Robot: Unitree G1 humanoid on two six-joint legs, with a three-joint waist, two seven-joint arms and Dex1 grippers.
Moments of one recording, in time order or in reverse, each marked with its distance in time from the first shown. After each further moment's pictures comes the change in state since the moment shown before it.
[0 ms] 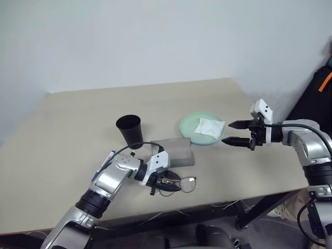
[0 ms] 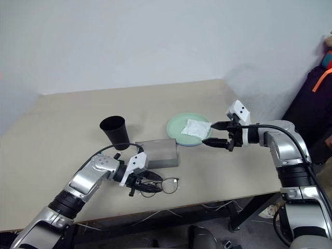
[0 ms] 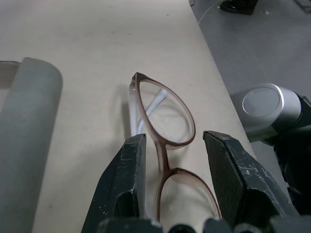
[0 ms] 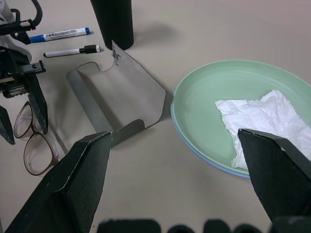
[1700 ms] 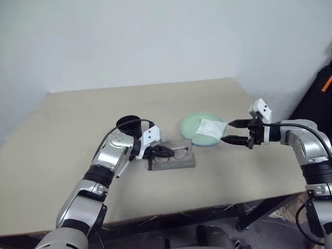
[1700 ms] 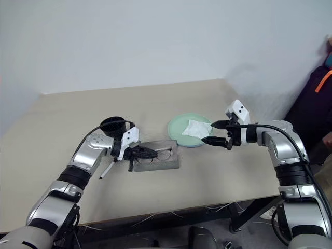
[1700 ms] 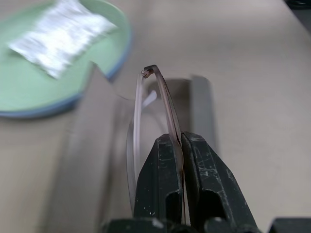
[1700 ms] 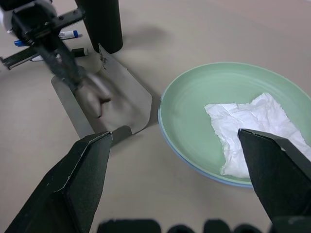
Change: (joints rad) left arm -0.241 -0.058 0.119 0.461 0.082 -0.281 -0.042; right arm -0.013 0.013 0.008 0.033 -0.002 -0.021 -0.036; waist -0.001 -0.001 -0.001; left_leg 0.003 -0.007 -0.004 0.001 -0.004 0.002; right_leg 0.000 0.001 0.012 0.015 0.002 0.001
